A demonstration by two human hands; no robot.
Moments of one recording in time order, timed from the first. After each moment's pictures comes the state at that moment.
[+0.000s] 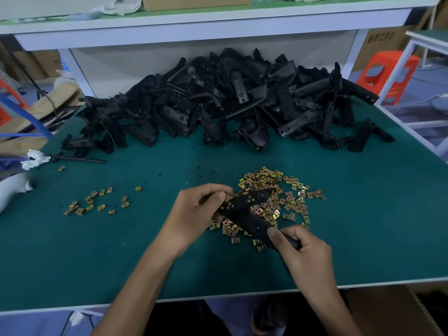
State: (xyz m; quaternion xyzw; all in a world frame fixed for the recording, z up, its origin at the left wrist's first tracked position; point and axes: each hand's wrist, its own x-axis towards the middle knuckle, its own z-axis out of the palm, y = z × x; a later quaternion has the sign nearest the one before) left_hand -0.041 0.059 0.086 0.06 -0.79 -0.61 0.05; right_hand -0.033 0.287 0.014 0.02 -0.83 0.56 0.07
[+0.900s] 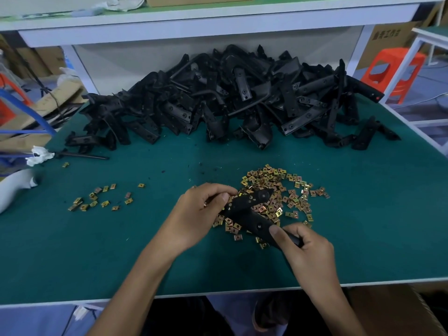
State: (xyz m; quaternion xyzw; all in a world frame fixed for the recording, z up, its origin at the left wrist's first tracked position) left_hand -0.034 0.051 0.092 0.00 -0.87 -0.49 0.04; right_hand -0.034 0.287 0.016 0.03 -0.83 0.56 0.06
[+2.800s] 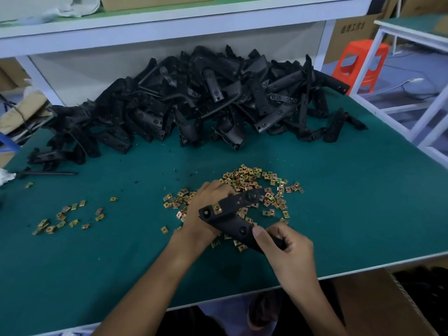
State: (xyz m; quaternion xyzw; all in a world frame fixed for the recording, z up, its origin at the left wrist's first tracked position) left_hand -0.090 0.115 0.063 -0.09 -0.98 -0.15 0.03; right_hand -0.031 0.289 0.017 0.02 -0.79 0.61 0.07
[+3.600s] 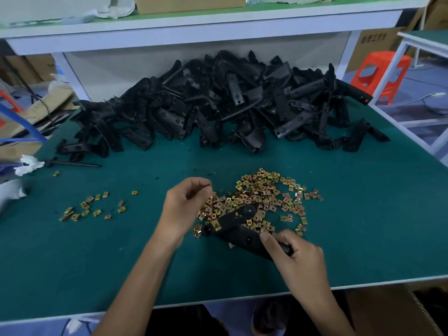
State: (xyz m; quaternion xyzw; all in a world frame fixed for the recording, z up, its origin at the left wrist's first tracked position) left_hand -0.065 0.043 0.065 0.13 -0.75 -0.64 0.11; right_hand -0.029 0.283 0.011 0.06 -0.87 0.49 0.08
